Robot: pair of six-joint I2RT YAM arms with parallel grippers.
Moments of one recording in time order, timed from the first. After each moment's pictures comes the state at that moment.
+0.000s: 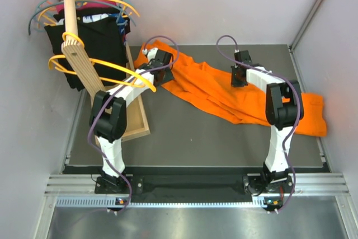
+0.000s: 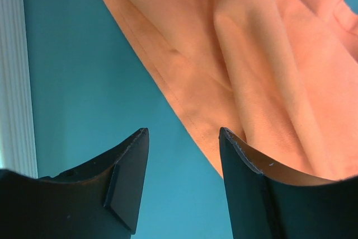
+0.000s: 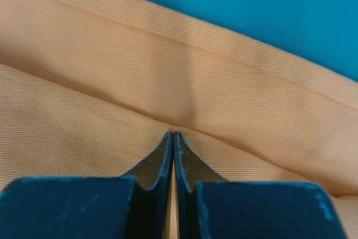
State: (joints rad) left arm -0.43 1.95 1.57 -0.50 -0.35 -0.74; right arm 0.20 2.06 1.50 -0.42 0.11 0.23
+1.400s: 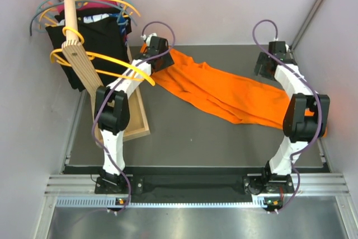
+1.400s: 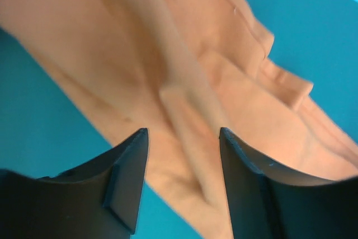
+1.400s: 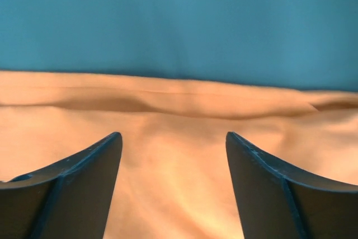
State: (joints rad) left arm -0.35 2.07 1.80 -0.44 -0.20 -0.66; right arm -0.02 1.83 1.47 -0.50 0.19 0.27
